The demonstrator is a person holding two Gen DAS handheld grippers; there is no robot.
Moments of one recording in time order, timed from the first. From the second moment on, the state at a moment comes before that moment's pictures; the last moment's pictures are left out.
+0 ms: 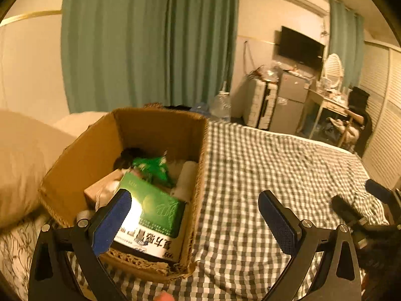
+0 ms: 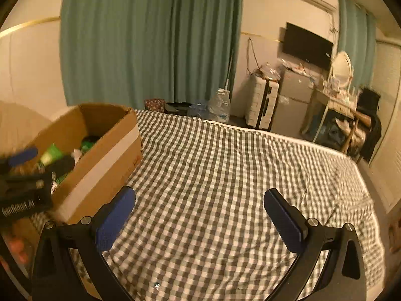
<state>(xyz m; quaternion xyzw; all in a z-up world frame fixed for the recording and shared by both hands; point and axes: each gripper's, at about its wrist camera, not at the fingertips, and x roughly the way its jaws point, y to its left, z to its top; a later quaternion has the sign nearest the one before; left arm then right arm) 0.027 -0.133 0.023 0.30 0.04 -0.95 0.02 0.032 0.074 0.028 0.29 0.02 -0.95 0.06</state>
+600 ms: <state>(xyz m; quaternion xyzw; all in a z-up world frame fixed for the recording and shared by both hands) 0.011 -0.140 0.016 0.30 0.05 -0.95 0.01 0.019 0.090 0.010 0.32 -0.02 -0.94 0.05</state>
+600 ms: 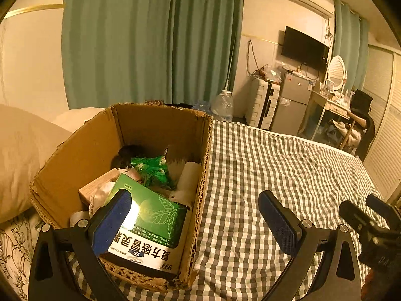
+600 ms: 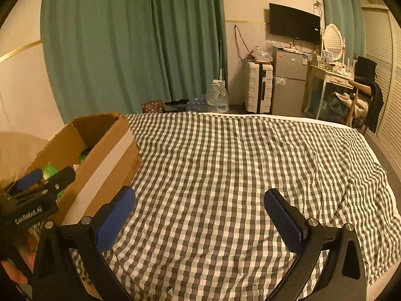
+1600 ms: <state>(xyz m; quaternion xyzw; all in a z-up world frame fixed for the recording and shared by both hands) 0.018 -0.145 0.023 0.29 0.05 -0.96 0.02 0.025 0.081 0.003 0.34 -0.02 -0.94 0.05</state>
